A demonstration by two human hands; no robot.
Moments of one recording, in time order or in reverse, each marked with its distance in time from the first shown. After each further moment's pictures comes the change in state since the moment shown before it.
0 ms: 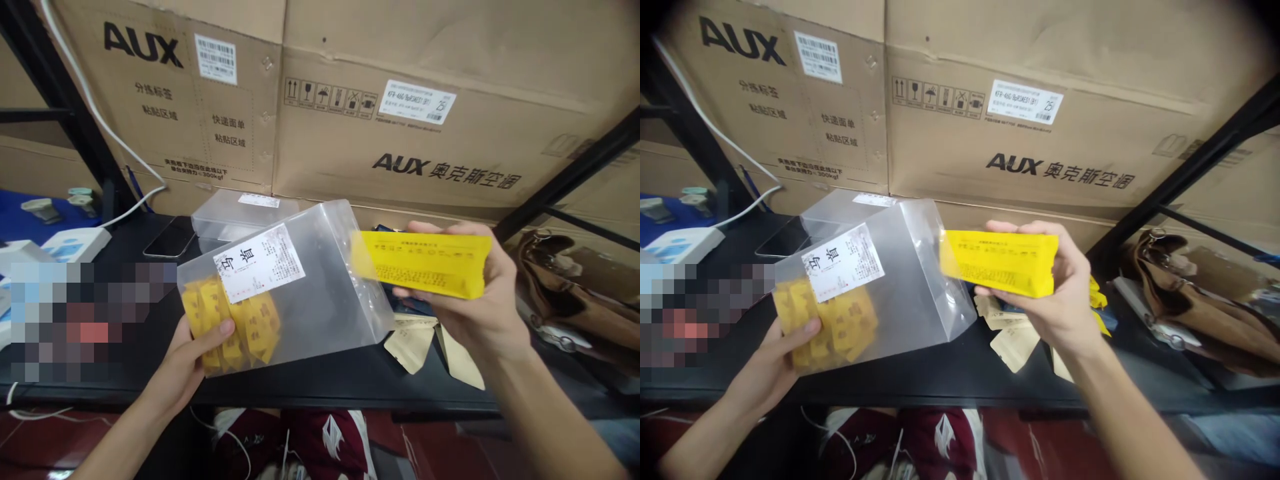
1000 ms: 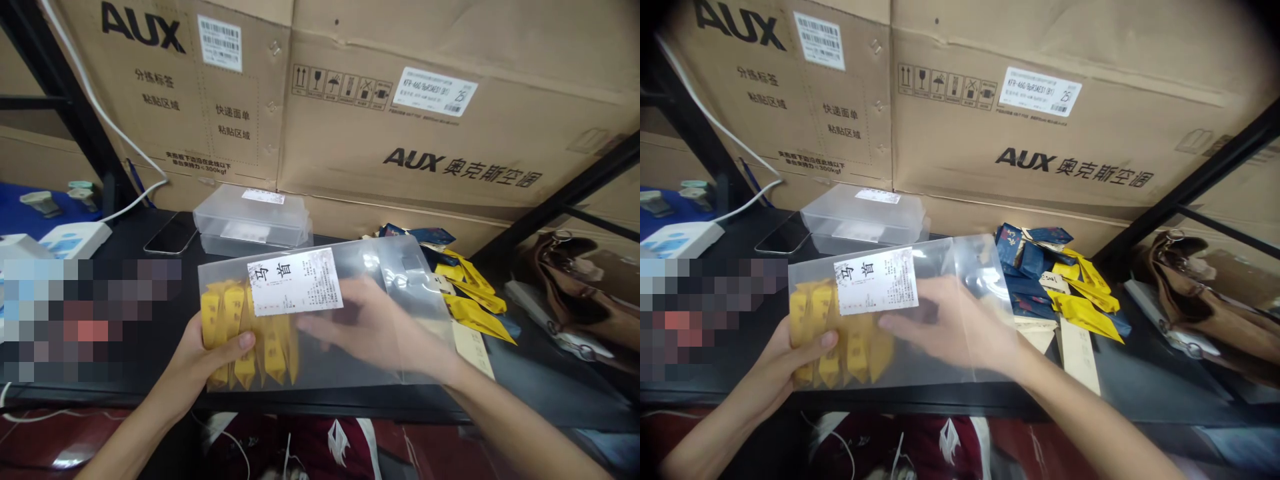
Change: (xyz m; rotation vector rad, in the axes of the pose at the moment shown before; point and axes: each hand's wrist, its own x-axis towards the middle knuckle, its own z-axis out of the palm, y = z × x) left_hand -0.001 -0.002 0.006 0.163 -0.119 0.026; right_hand 0.003 0.017 0.082 -0.311 -0.691 0.157
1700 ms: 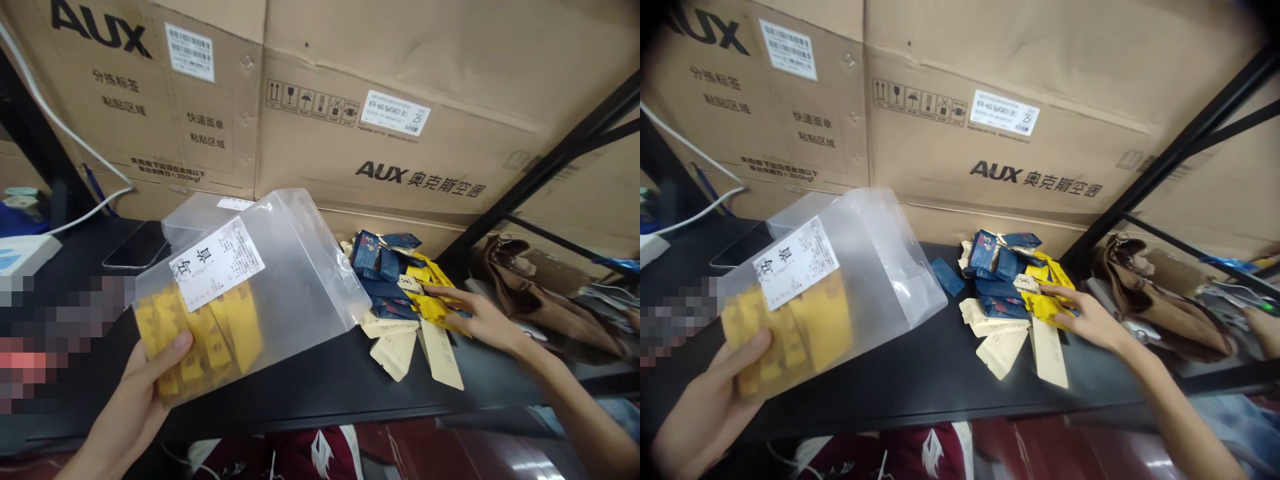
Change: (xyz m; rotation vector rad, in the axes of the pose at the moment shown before) left_hand 0.005 -0.003 -0.020 -0.246 0.182 -0.104; right_hand -0.181 0.128 -0.182 -0.529 0.383 0.645
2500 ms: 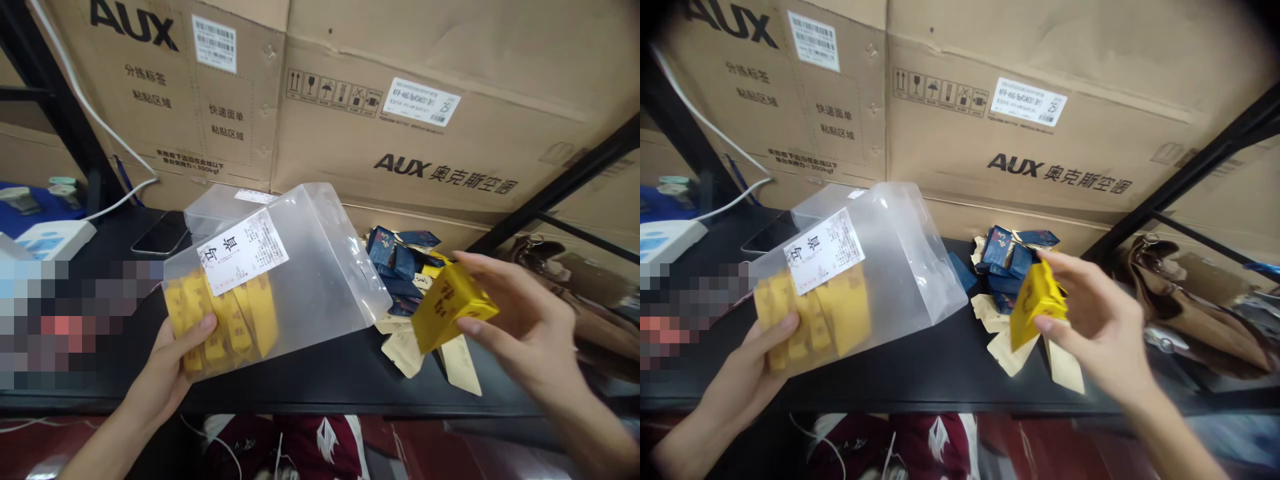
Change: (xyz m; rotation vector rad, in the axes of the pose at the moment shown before) left_hand -0.004 0.001 0.009 0.051 0.014 0.065; right_hand -0.050 -0.152 0.032 0.456 0.419 -0.372
